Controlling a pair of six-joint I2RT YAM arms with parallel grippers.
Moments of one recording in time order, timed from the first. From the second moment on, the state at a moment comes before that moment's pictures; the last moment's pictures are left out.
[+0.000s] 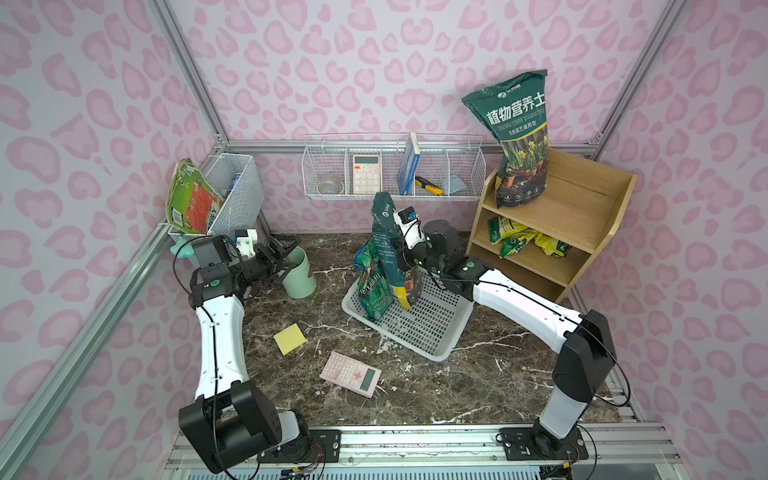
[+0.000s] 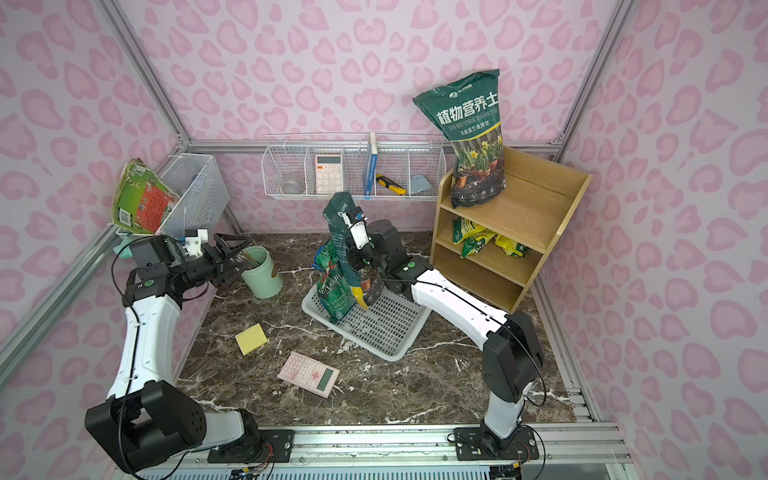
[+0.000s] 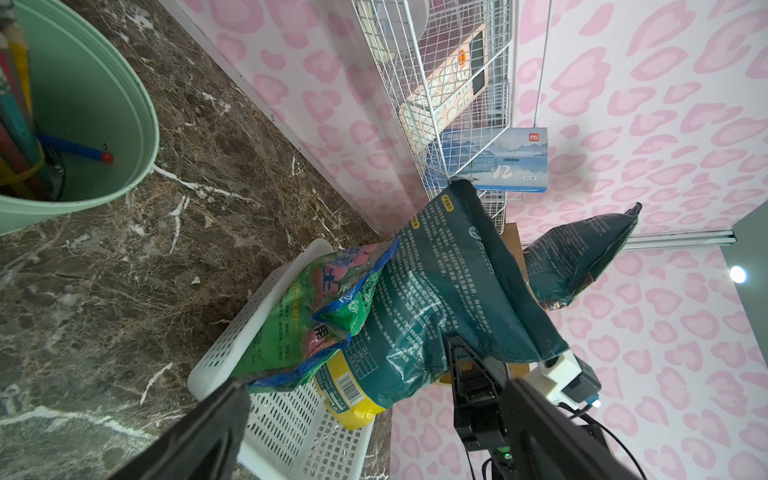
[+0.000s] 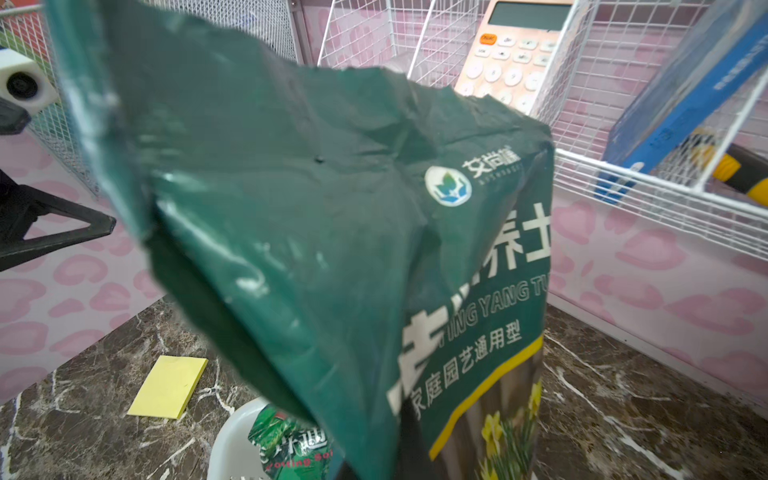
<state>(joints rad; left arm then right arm) 0.45 1.33 1.27 -0.51 1.00 -0.73 0.78 1.78 1.57 -0.08 -0.01 0.06</state>
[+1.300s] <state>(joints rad) 0.45 1.33 1.26 -0.51 1.00 -0.73 0.99 1.90 1.52 0.14 0.27 -0.11</state>
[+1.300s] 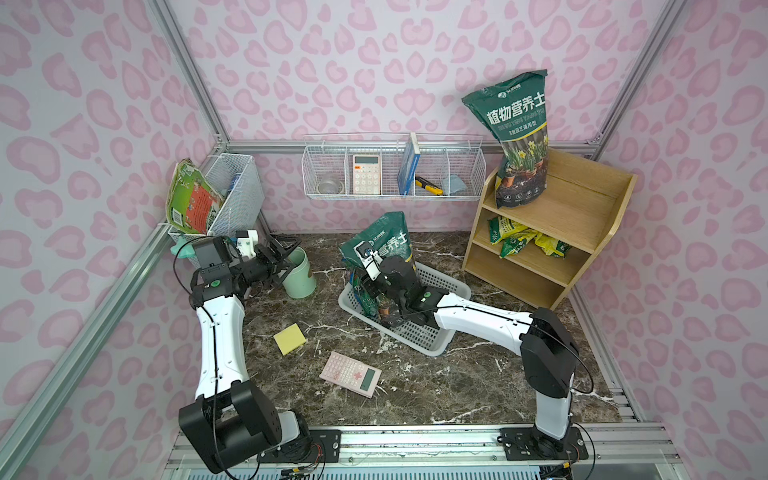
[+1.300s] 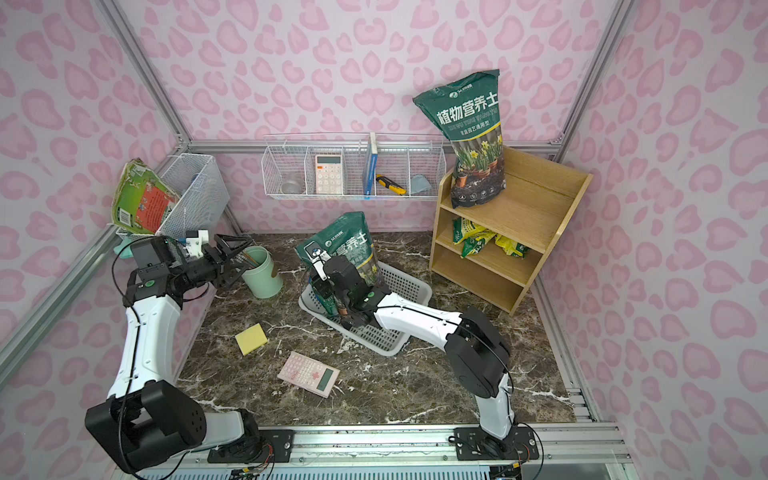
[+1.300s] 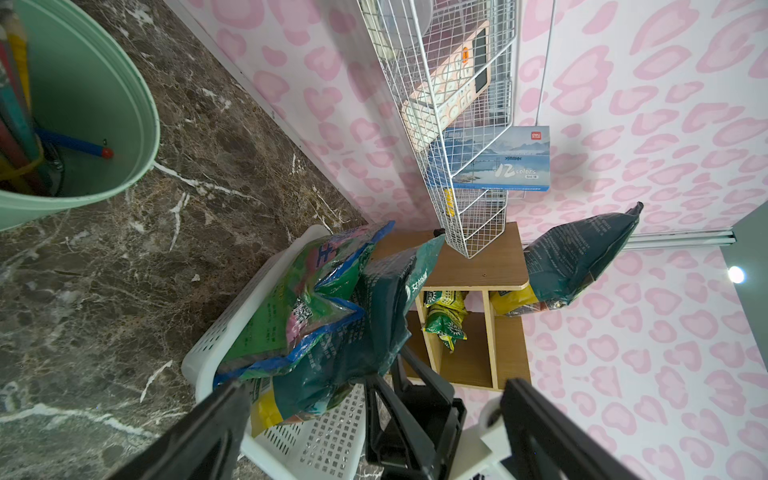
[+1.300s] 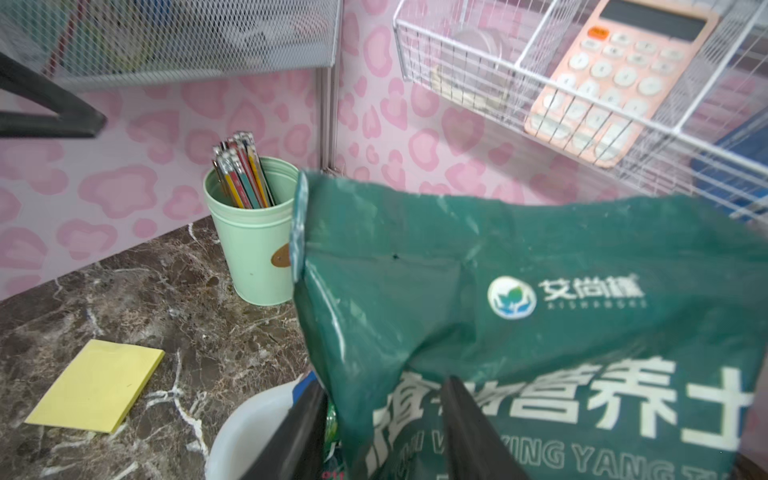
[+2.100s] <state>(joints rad) 0.45 1.33 1.26 -0.51 1.00 -0.73 0.72 1.41 1.52 0.08 0.54 0.03</state>
